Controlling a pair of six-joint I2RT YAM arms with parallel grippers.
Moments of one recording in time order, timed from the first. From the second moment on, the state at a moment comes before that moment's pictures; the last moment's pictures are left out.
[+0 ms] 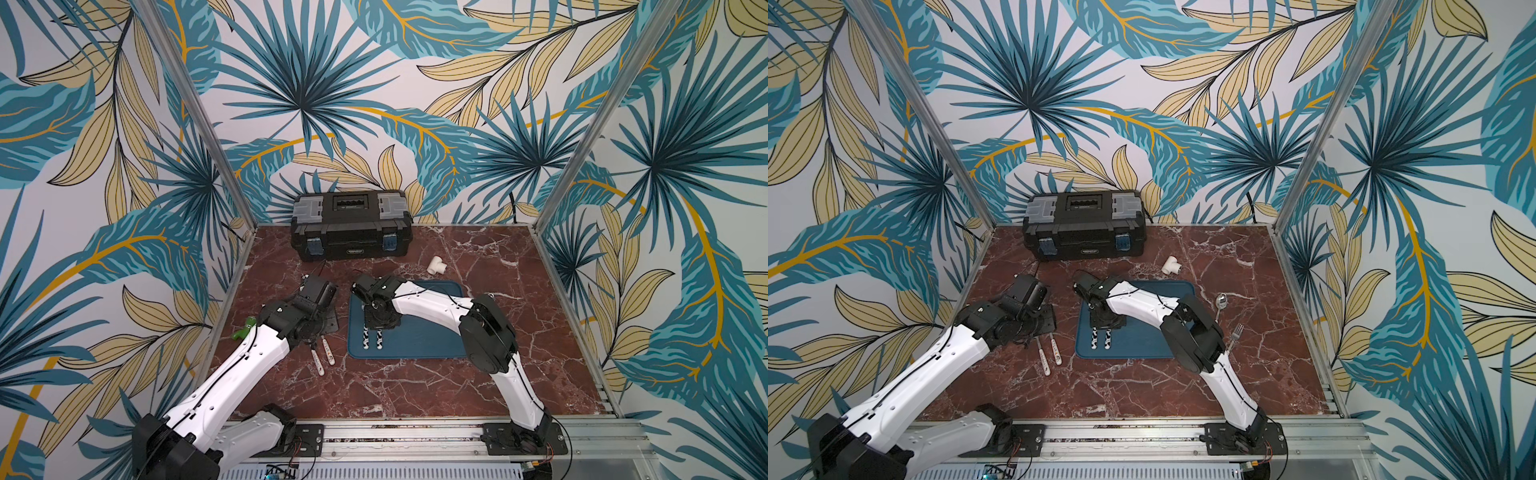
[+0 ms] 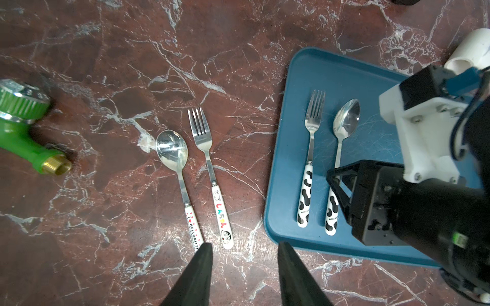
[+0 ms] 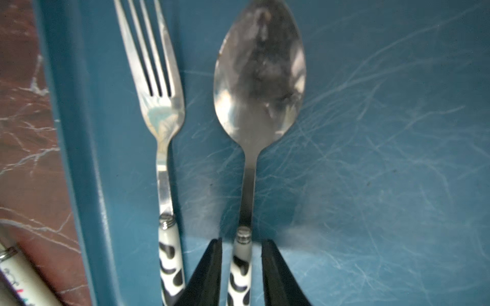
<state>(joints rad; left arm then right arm) -0.46 1.10 0.98 -0.97 -0.18 -0.71 0.88 2.23 1.82 -0.93 0.12 0.82</state>
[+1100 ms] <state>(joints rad) -0.34 1.05 0.82 -0.89 -0.07 -0.79 0.23 1.40 0.94 -0.88 0.28 0.70</state>
